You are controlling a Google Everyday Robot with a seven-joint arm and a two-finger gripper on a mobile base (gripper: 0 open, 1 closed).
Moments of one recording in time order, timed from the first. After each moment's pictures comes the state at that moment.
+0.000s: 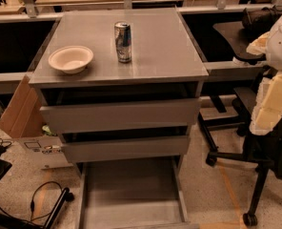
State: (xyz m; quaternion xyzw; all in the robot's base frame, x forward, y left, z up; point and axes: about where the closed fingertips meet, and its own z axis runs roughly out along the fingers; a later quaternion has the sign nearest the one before) arm 0.438 -0.217 0.976 -0.60 0.78 -0.03 0.16
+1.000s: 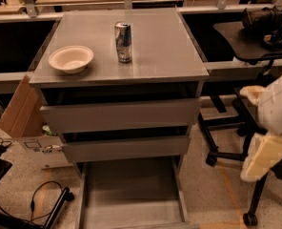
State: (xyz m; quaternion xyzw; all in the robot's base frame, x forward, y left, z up) arm 0.409 -0.224 0.890 -0.61 0.77 -0.03 0.19
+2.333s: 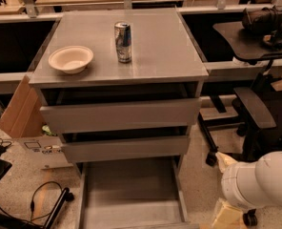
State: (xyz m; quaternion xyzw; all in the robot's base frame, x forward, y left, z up) arm 0.380 -0.210 0.678 -0.60 0.78 -0.03 0.20
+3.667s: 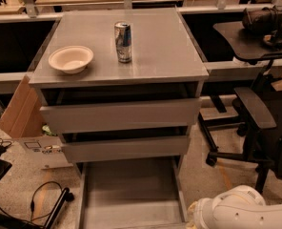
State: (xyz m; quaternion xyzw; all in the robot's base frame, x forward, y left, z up) arm 0.369 -0.183 0.470 -0.60 0.78 0.02 0.16
